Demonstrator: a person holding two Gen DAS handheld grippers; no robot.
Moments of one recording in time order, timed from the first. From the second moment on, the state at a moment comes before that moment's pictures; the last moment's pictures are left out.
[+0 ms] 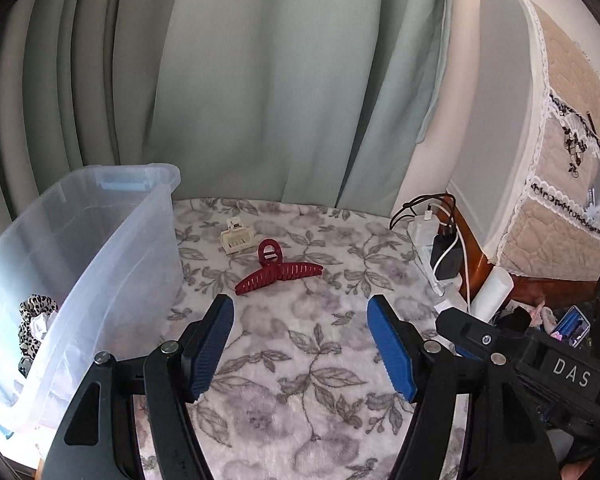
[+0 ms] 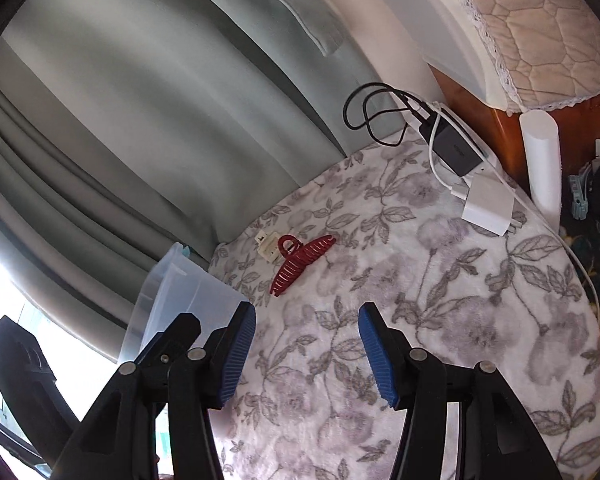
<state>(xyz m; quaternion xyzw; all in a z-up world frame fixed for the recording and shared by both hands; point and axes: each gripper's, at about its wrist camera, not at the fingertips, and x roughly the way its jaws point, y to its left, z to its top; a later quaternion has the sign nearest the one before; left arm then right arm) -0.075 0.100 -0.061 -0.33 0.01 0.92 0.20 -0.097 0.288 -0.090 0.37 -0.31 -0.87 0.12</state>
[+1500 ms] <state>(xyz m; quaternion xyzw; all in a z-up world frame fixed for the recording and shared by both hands) -0.242 0.145 -0.194 -0.40 0.13 0.89 0.16 -0.177 0.268 -0.177 0.49 -0.25 -0.83 0.09</state>
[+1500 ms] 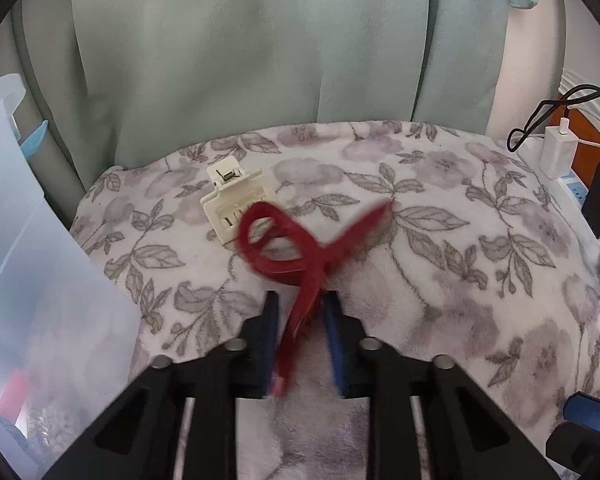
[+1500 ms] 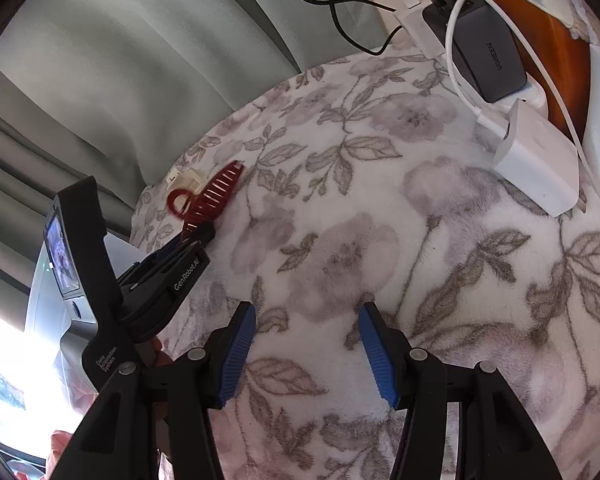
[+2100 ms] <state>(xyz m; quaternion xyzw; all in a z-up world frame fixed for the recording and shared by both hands) -0.205 0.094 -0.190 -0.47 0.05 0.88 0.07 -0.216 0.235 -0.149 0.47 -0.18 -0.85 0.13</state>
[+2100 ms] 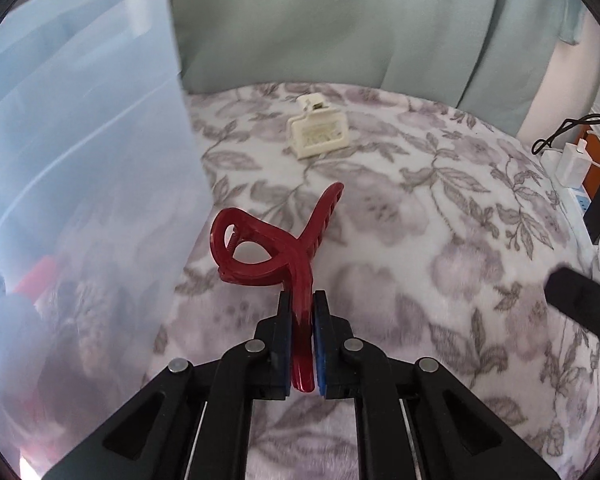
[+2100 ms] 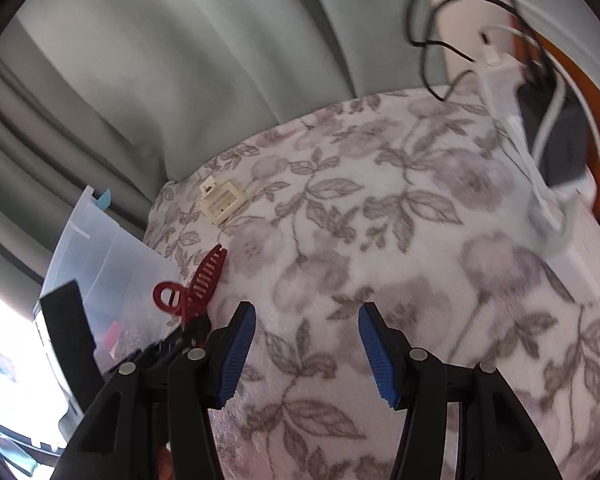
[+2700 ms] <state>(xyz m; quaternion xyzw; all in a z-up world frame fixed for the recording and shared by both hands) -0.224 0.078 -0.193 -0.46 0.01 0.89 0.02 -0.291 0.156 -0.149 0.48 -0.06 -0.85 0.22</state>
